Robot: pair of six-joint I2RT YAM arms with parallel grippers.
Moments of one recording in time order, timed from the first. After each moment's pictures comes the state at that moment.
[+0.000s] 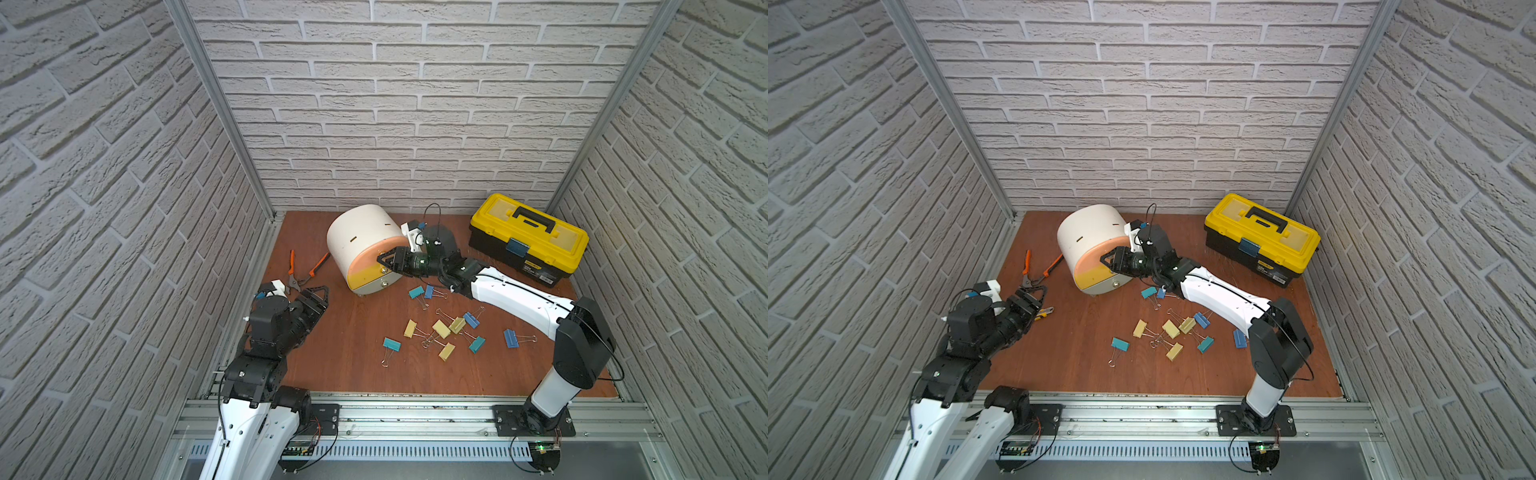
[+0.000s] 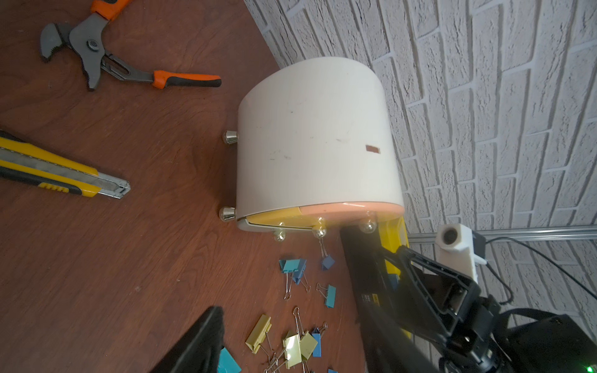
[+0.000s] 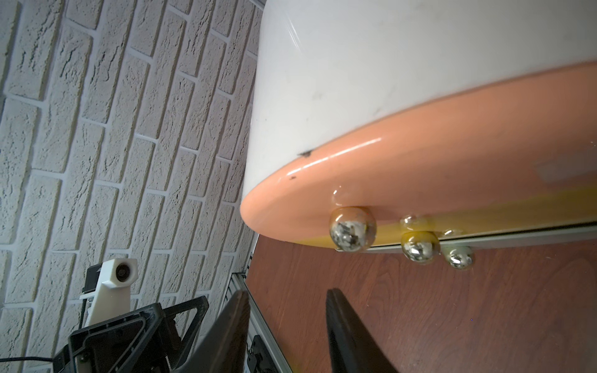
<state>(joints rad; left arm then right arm) -0.18 0.50 0.72 -0.67 0.12 -1.07 0.66 1.70 1.34 -0.08 -0.38 0.87</state>
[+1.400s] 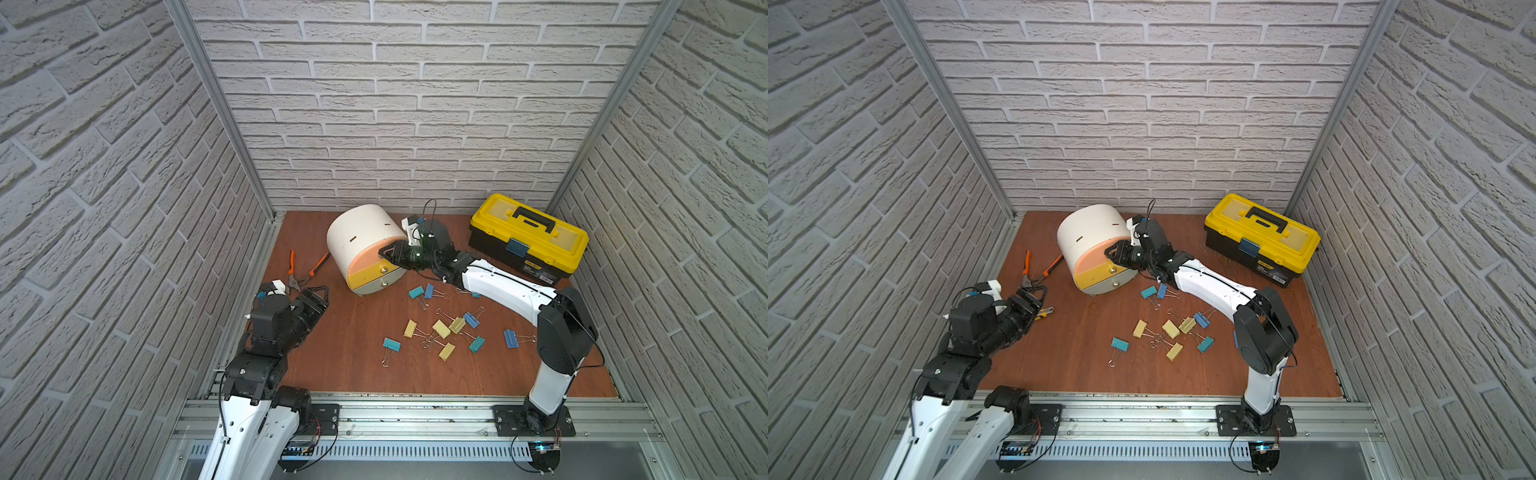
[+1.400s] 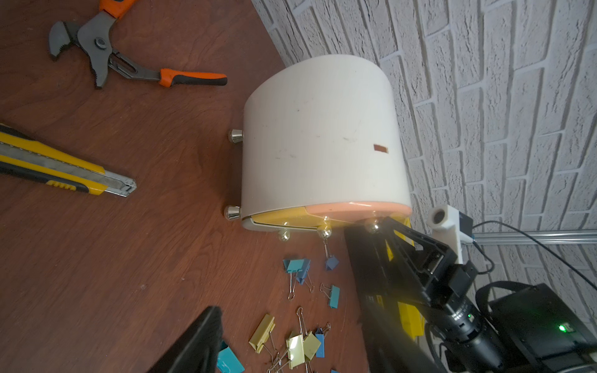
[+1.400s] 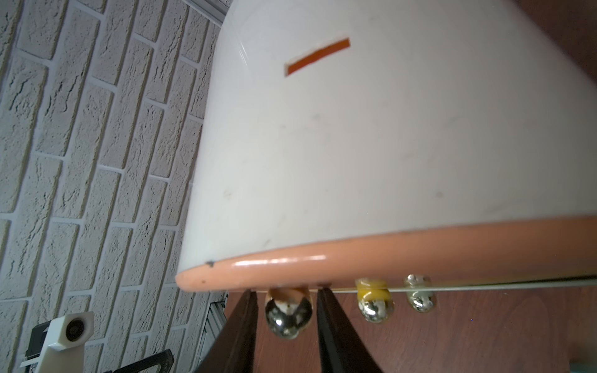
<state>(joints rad) -0.18 0.52 0.72 -0.68 0.12 -1.07 0.62 1.81 1.43 -0.10 -0.32 0.85</state>
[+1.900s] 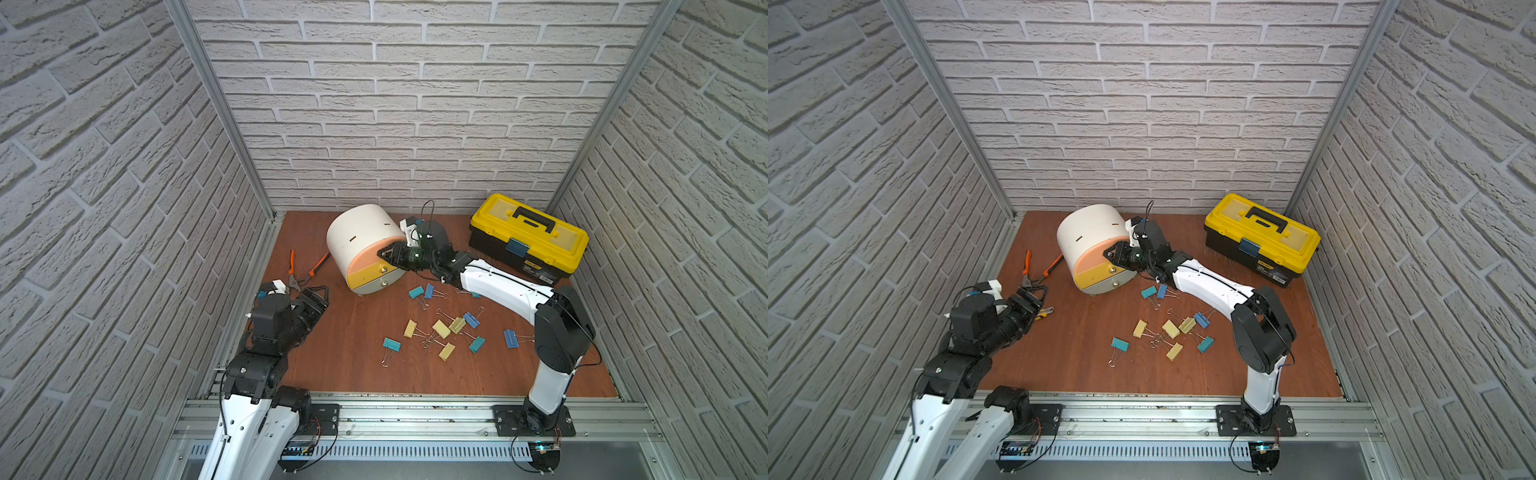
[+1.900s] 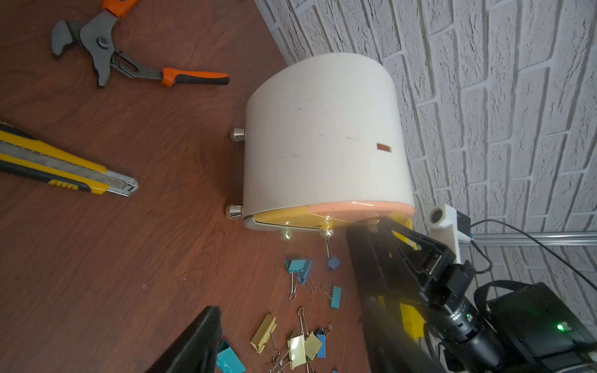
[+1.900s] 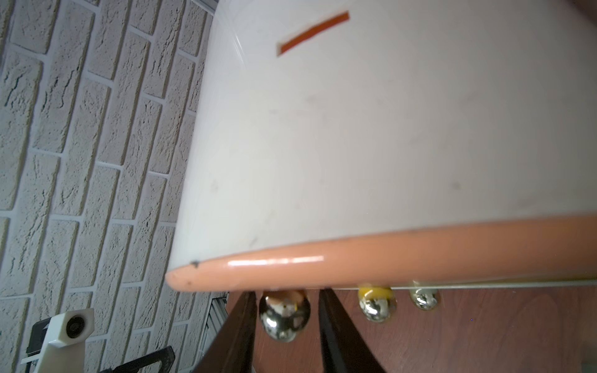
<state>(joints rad) -0.18 0.53 0.72 -0.68 0.11 -1.07 0.62 1.83 1.44 -0.09 -0.34 0.86</state>
